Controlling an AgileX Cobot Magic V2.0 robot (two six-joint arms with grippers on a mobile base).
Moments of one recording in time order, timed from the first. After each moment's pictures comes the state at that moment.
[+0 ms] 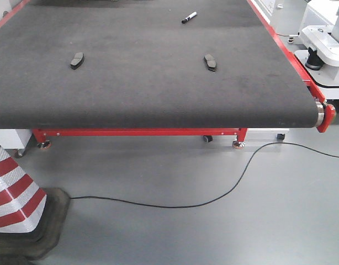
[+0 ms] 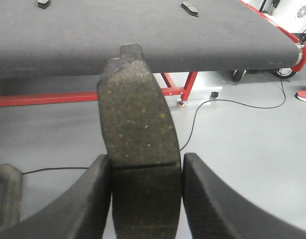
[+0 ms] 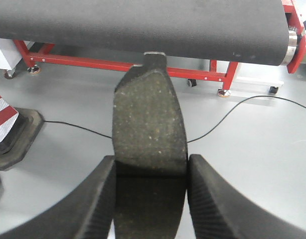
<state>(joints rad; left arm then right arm) -0.36 0.16 -0.42 0.05 0.74 -0.26 0.38 0.36 -0.50 -0.24 0.78 0.29</state>
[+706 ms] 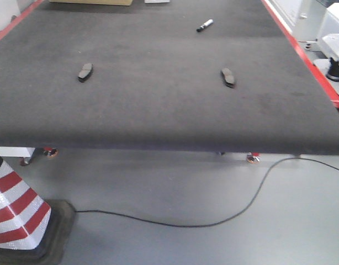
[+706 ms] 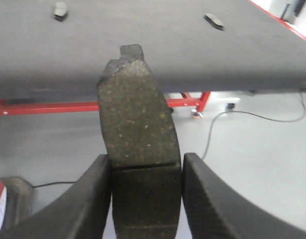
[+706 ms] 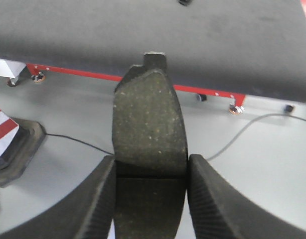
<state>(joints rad) -0.36 0.16 -0.42 0.05 0.74 -0.26 0.38 0.36 -0.50 -0.24 0.78 0.29</state>
